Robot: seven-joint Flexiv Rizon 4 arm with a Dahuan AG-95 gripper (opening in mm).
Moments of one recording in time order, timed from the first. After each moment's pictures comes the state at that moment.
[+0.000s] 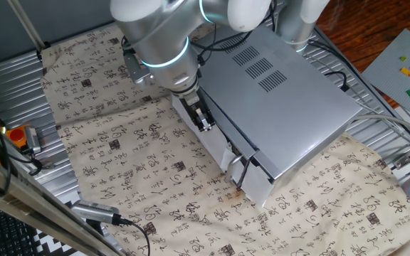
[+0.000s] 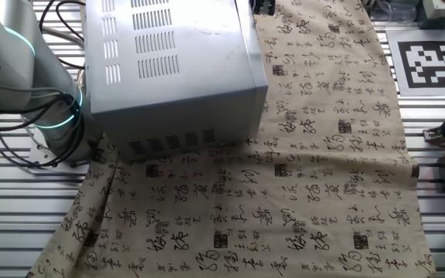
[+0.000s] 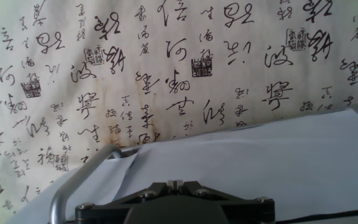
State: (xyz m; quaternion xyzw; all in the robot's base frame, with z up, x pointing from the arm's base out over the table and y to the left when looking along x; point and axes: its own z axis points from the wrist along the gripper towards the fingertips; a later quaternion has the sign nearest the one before) arm 0.421 0.197 0.211 -0.04 -0.99 -0.10 0.13
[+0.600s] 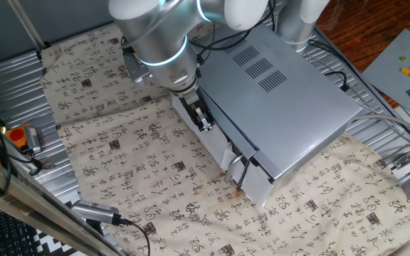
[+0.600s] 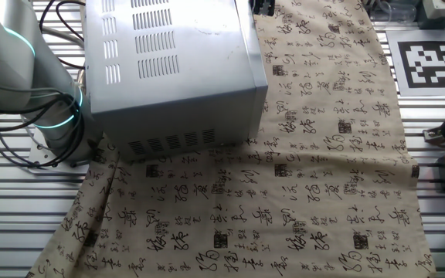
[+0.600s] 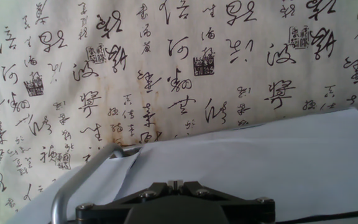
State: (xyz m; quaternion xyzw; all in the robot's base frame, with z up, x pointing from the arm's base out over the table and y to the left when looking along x) arm 0.426 0.199 0.213 -0.04 -0.99 -0.10 0.12
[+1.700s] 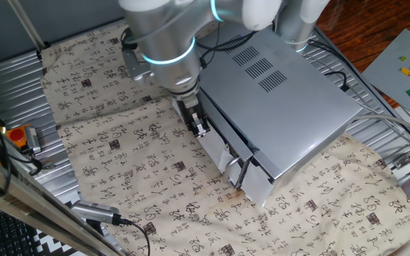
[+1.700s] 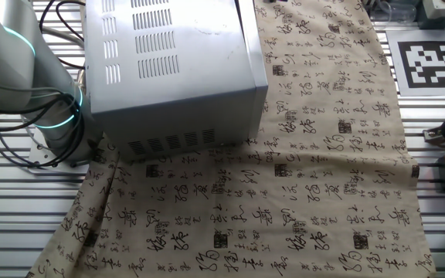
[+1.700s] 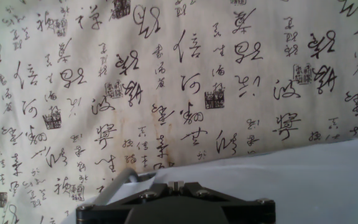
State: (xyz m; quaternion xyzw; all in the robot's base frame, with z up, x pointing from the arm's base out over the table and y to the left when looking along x) arm 0.453 0.212 0.228 -0.05 -0.99 -0.09 0.06
